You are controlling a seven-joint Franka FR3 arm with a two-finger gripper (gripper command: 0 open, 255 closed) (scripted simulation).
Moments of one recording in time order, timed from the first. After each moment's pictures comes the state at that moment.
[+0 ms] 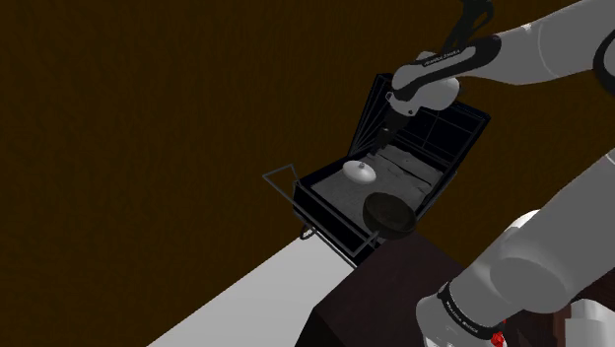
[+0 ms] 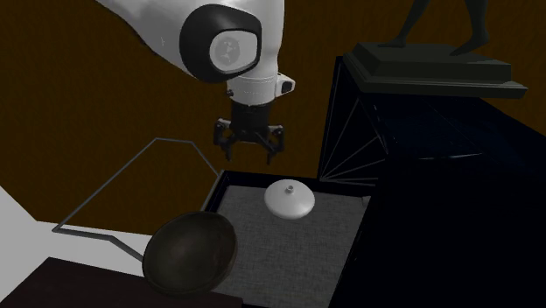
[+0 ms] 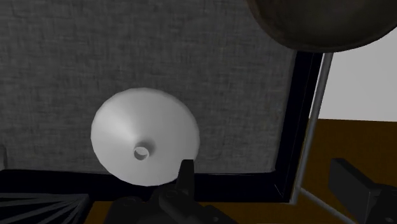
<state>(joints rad) -0.07 -0.04 -0.43 -2.29 0.16 2.25 -0.74</state>
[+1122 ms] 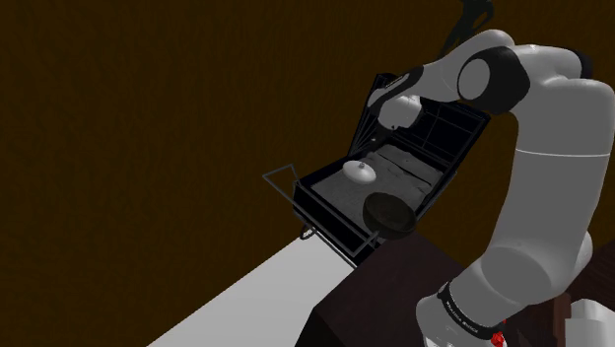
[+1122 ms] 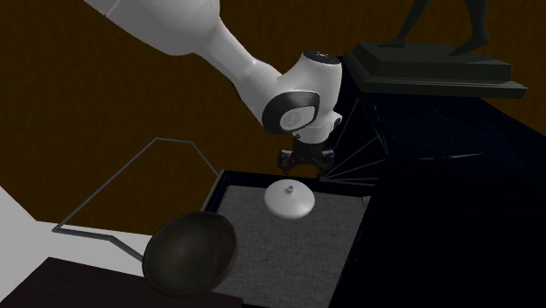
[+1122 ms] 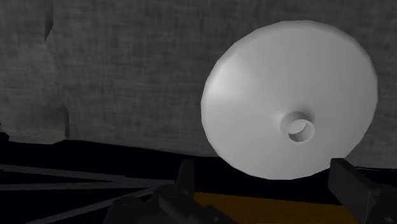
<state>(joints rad) -0.24 0.49 -0.37 -1.92 0.46 2.46 -1.08</state>
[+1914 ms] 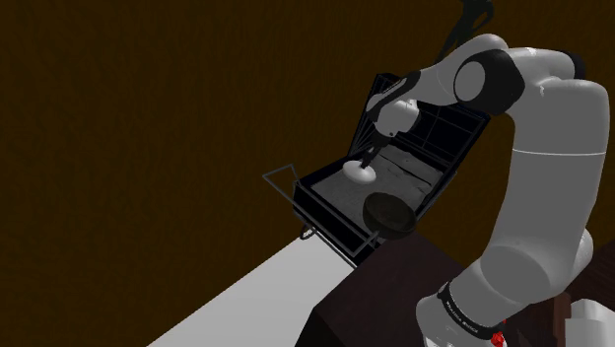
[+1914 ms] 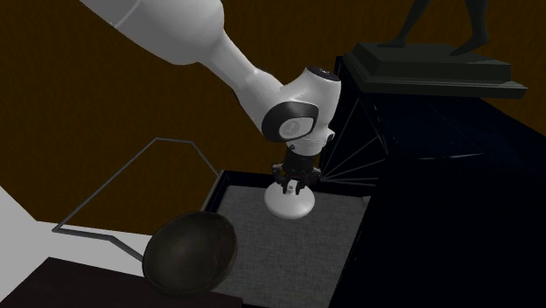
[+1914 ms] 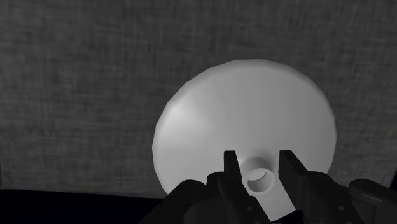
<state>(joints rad) -0.26 0.52 -0.36 -1.93 0.47 2.35 -1.09</state>
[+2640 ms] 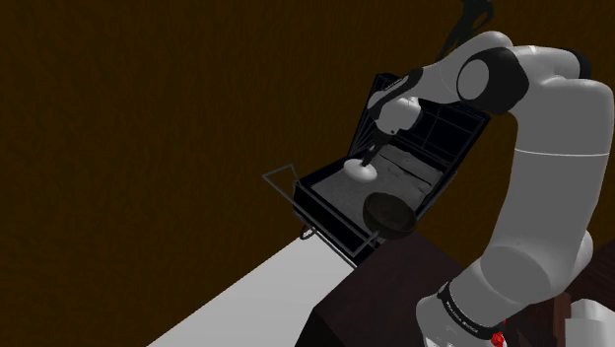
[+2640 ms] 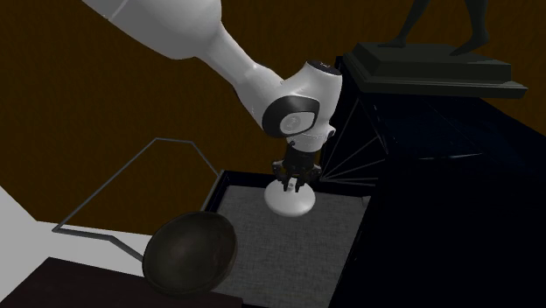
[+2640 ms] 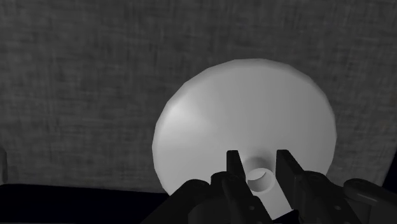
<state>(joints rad) -0.25 0.50 -0.36 -1.93 0.45 2.33 -1.08</state>
